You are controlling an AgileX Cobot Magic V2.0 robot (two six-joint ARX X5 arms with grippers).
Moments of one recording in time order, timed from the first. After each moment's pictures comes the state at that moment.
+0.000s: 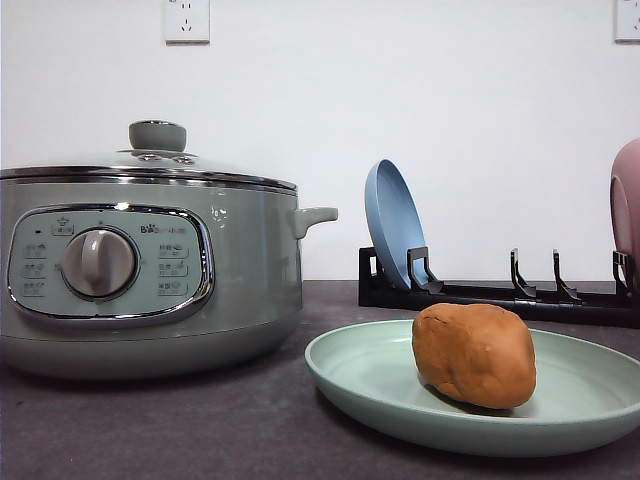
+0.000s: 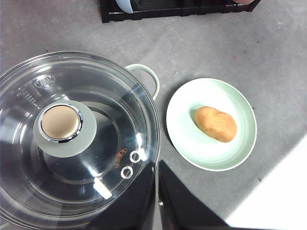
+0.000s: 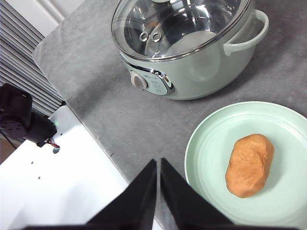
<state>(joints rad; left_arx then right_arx) -0.51 1.38 1.83 -1.32 0.21 0.03 0.63 0.80 1.02 -0.87 -0.42 0.21</state>
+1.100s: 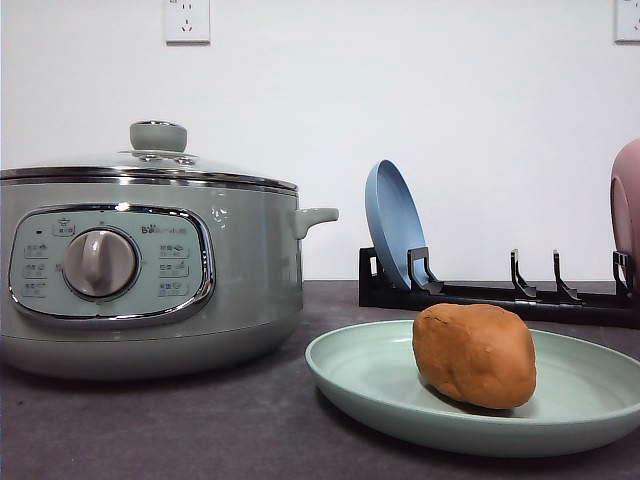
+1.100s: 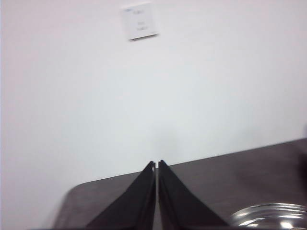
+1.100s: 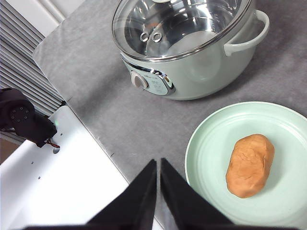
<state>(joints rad) 0.14 0.60 0.99 -0.31 0.15 0.19 0.63 0.80 1.02 -0.87 -0.42 0.20</state>
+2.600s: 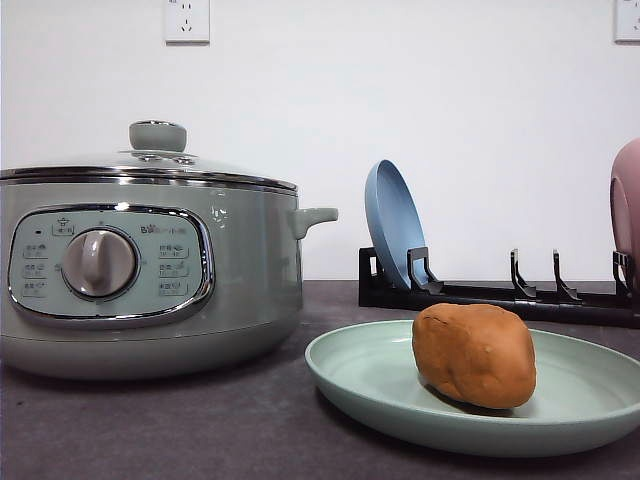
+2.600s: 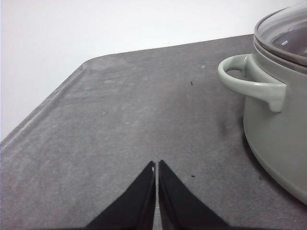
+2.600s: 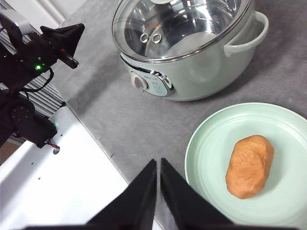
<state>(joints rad) 0.18 0.00 0.03 -0.18 0.02 0.19 0.63 0.80 1.02 -0.86 -0.42 0.21</state>
